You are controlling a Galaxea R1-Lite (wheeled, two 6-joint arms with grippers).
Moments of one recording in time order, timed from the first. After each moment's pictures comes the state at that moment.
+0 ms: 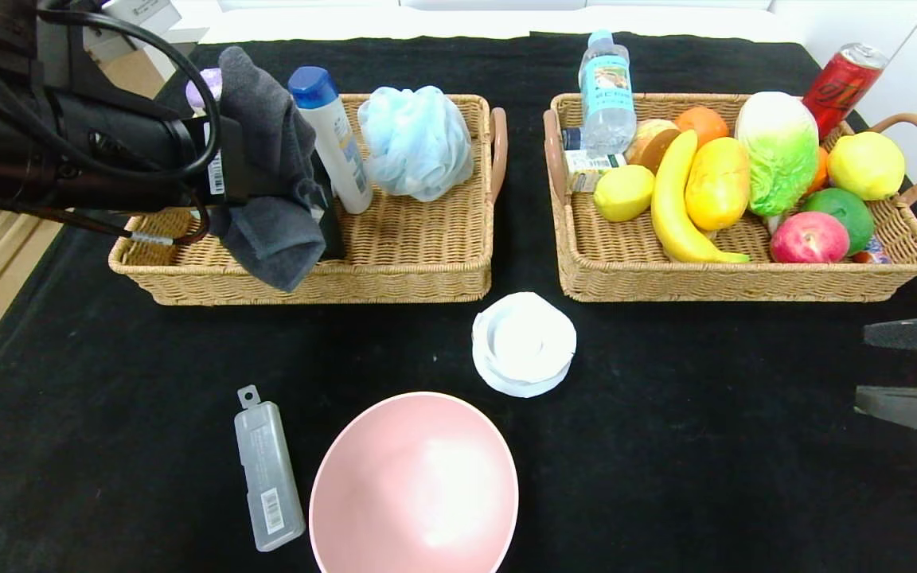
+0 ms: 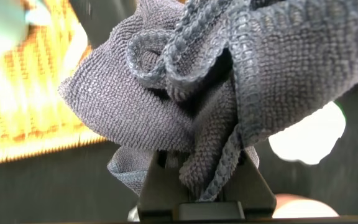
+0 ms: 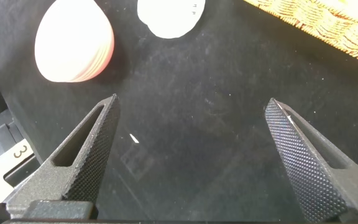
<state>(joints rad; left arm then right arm) -0.30 1.56 -1.63 0.42 0.00 -0.16 0.06 1.15 -1.02 0.34 0.72 -0.23</state>
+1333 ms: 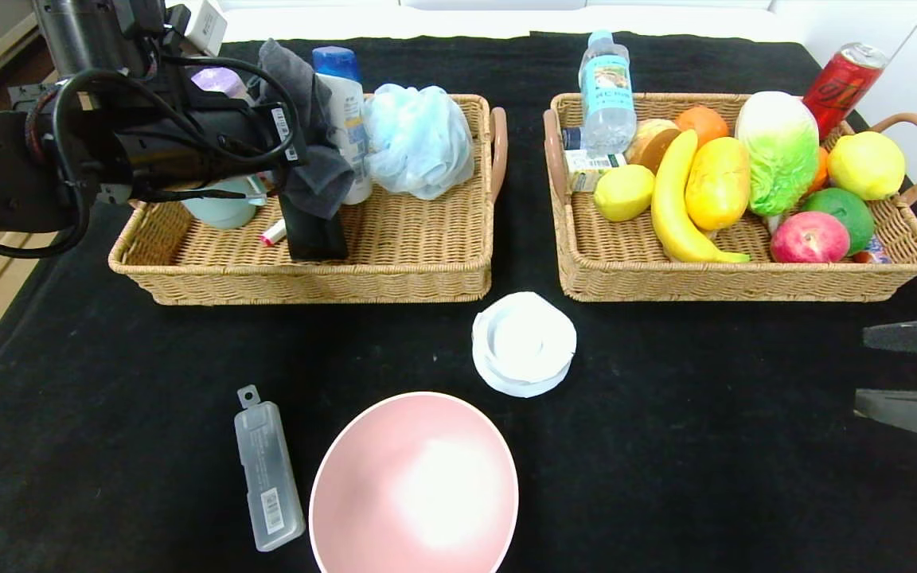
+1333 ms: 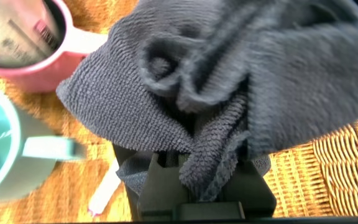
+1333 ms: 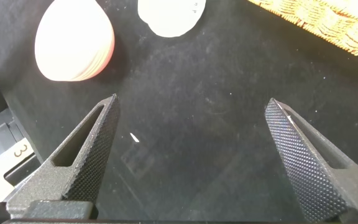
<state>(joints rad) -0.19 1.83 -1.65 -0.14 -0.03 -0.15 0.06 1.15 -1.01 0.35 0.72 -0.23</state>
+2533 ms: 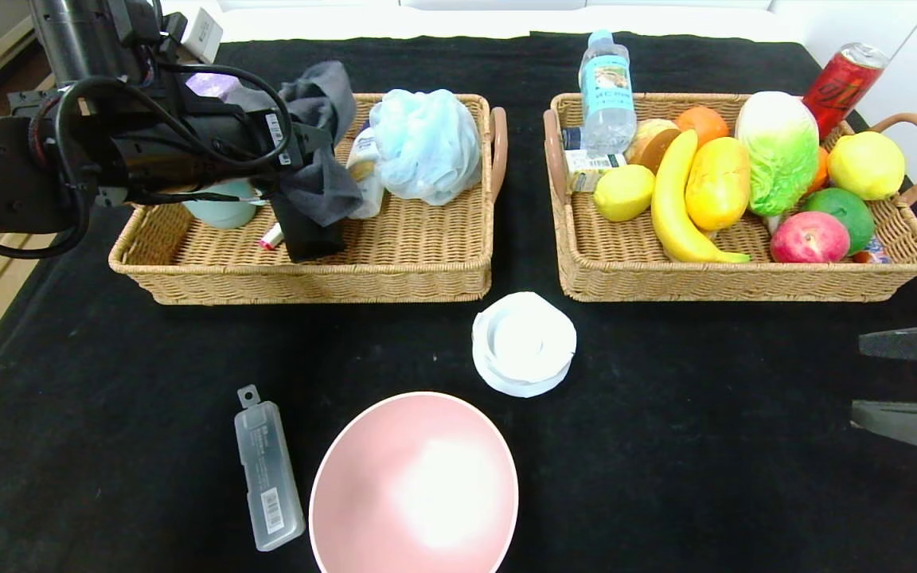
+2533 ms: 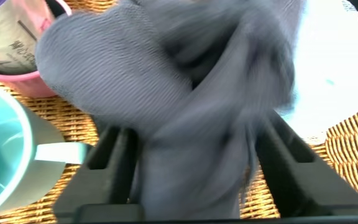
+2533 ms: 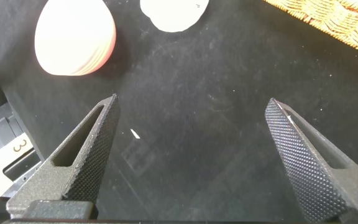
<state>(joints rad) -0.16 1.85 -1.66 -0.14 -0.06 -0.14 0.07 1.15 -1.00 0.35 0.72 -0.25</state>
